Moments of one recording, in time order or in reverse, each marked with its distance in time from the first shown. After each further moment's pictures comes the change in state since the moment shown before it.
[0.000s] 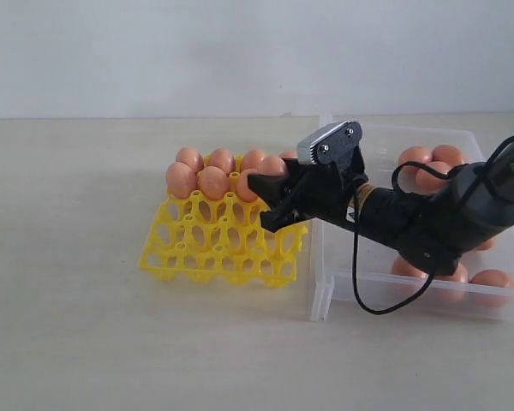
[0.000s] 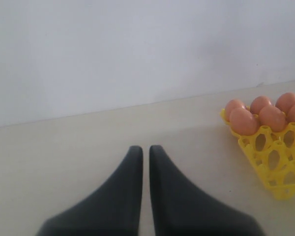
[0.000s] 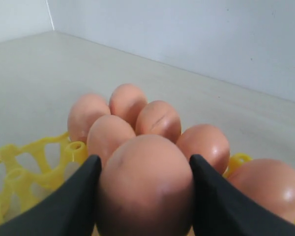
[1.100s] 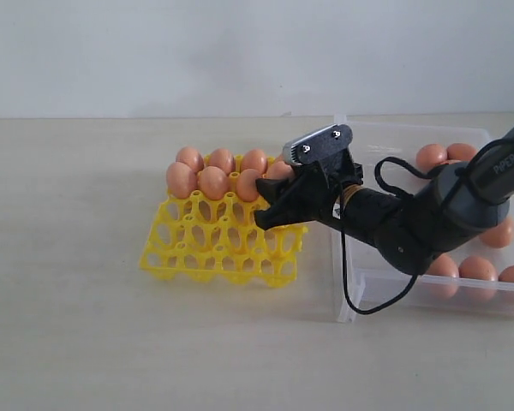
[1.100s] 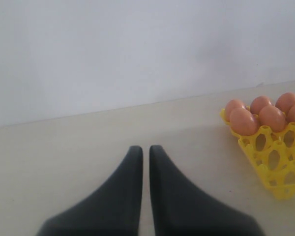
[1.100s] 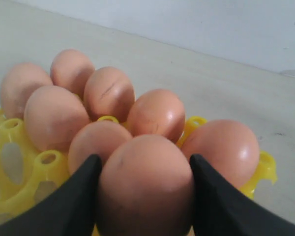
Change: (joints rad) left arm 0.000 0.000 0.000 0.000 0.000 0.000; right arm 0.068 -0.010 -0.016 0.264 0.236 -0.130
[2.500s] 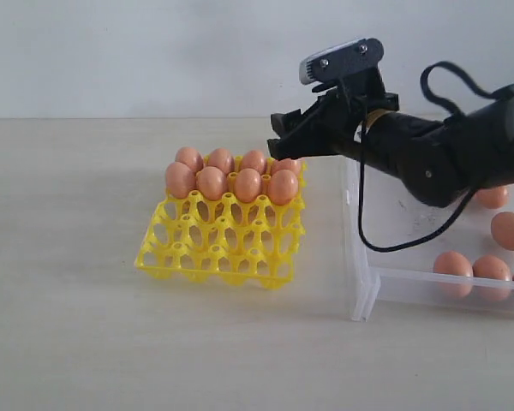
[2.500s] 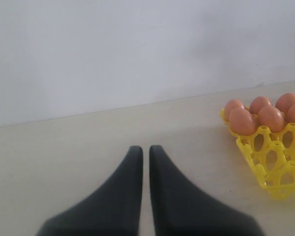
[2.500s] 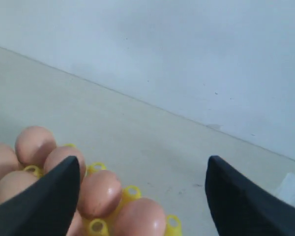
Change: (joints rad) left arm 0.000 0.000 0.000 0.000 0.000 0.000; right arm -0.002 -0.307 -0.017 0.169 0.284 -0.143
